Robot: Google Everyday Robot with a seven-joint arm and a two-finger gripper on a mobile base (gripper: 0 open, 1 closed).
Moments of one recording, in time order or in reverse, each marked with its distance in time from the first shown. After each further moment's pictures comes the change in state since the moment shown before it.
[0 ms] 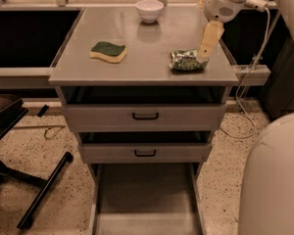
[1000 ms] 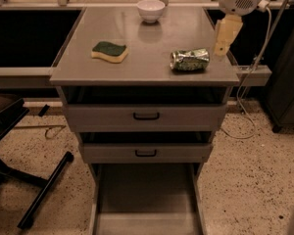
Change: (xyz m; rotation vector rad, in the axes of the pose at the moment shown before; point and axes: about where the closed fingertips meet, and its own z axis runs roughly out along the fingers) arm 0.015 0.023 -0.060 0.074 0.123 -0.018
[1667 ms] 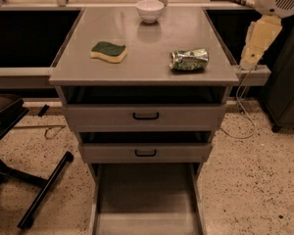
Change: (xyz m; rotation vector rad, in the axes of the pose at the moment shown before) arm 0.048 0.046 -0.056 -0.005 0.066 0.137
